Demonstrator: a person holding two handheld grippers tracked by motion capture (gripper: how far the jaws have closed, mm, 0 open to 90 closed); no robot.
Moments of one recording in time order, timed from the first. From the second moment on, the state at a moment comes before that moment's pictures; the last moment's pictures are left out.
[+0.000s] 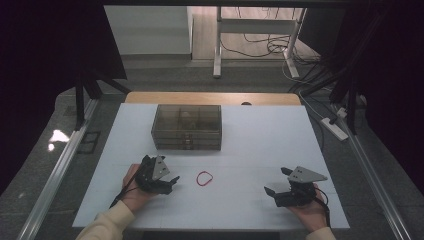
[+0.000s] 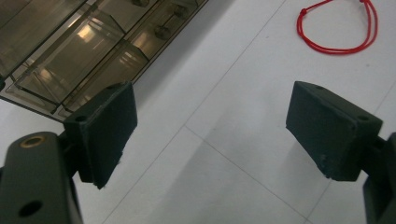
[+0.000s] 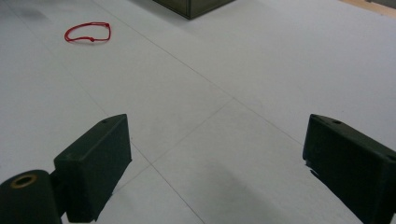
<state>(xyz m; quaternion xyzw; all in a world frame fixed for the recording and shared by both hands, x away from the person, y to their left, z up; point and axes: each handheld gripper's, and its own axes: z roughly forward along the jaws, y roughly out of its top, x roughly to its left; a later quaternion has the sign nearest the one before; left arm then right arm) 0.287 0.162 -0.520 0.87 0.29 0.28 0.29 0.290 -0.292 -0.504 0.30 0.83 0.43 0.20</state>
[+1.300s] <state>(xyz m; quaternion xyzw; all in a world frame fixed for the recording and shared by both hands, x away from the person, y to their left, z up) 0.303 0.141 -0.524 0.88 0.25 0.30 0.26 0.290 -0.290 -0.505 0.30 0.83 0.42 0.21</state>
